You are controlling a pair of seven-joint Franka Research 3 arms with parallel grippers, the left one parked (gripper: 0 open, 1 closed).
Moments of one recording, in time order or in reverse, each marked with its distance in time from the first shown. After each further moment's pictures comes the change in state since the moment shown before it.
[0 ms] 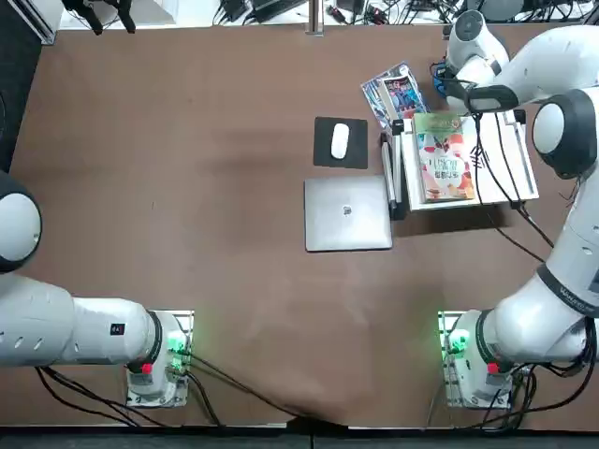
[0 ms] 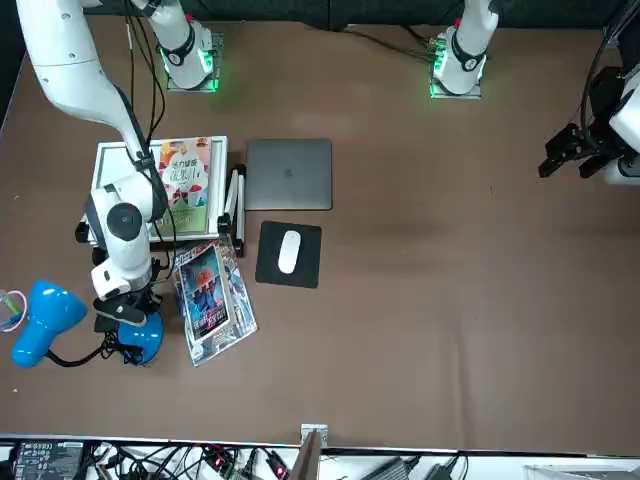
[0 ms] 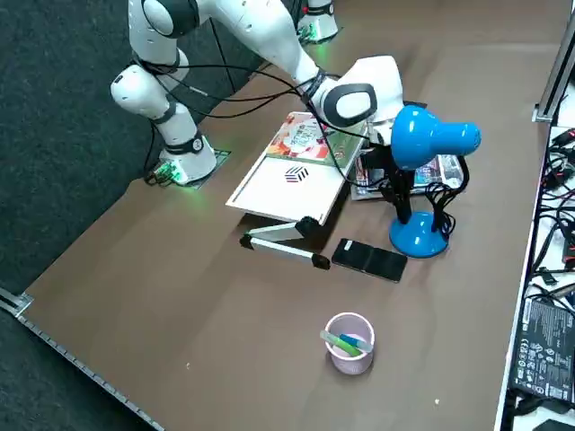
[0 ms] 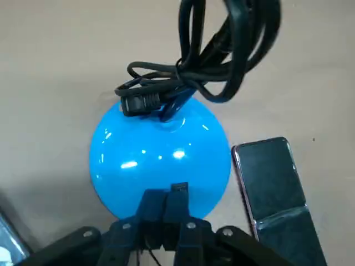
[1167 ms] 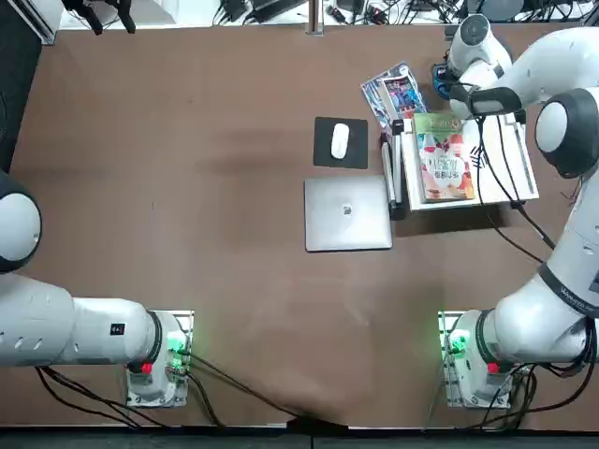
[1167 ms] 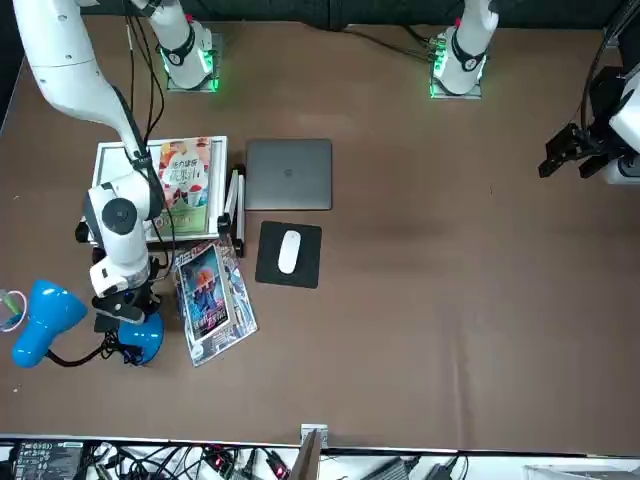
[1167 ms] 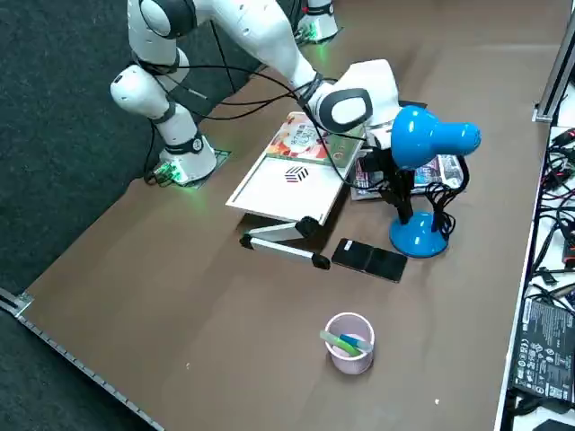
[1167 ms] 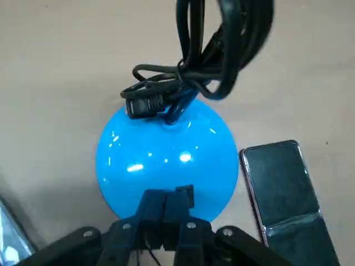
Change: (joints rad) arm -0.025 -0.006 0.000 -0.036 0.000 0.095 0.000
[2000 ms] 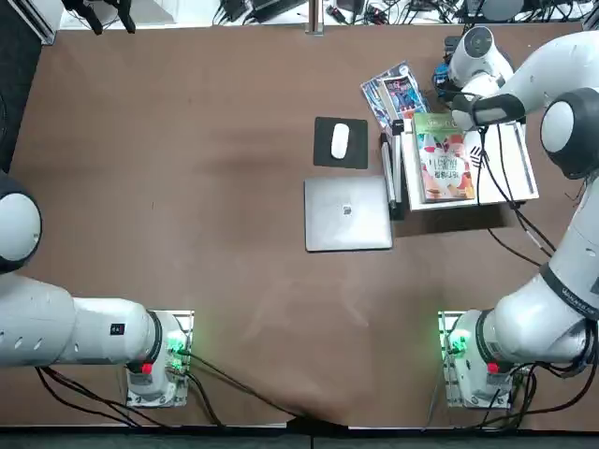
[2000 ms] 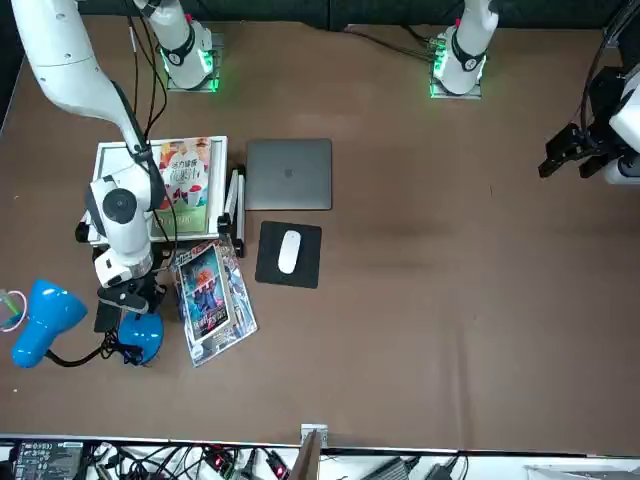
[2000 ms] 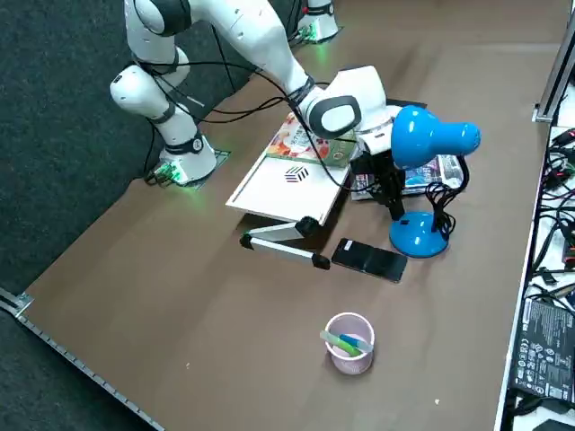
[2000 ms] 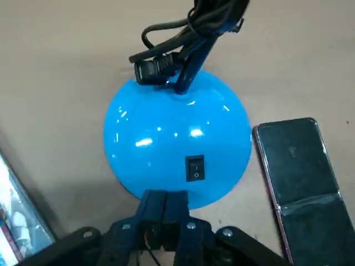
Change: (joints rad) arm -0.015 -0.022 0.004 -0.081 0.000 0.071 0.001
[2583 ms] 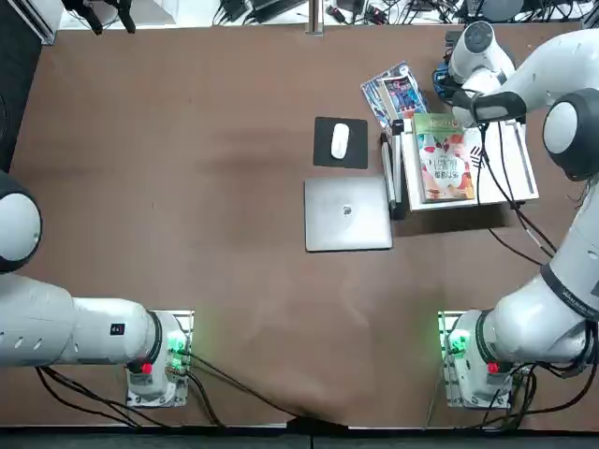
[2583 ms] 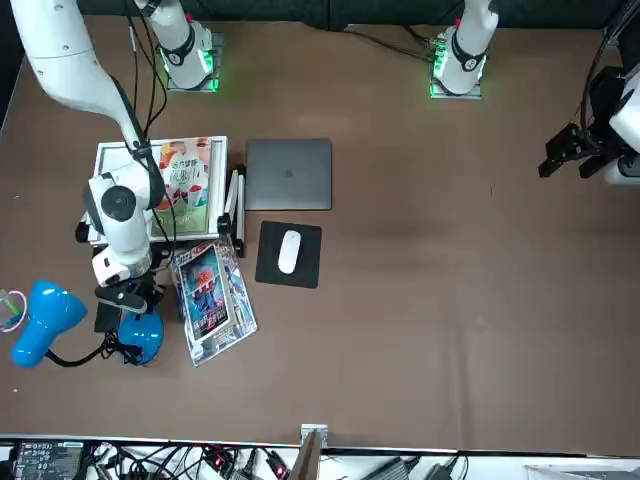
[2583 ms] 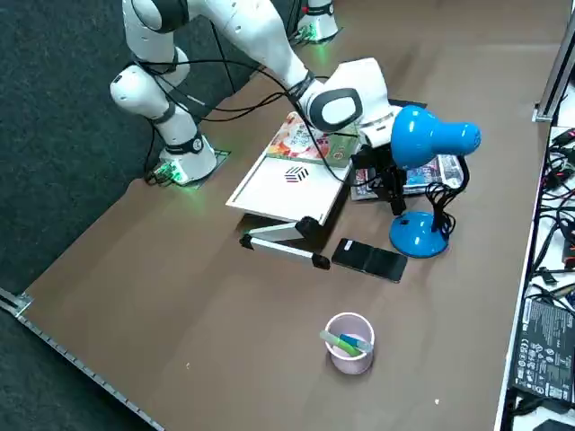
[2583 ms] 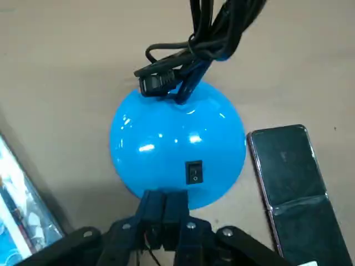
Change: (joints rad) arm 0.001 -0.031 0.014 -0.002 0.000 -0.033 0.000
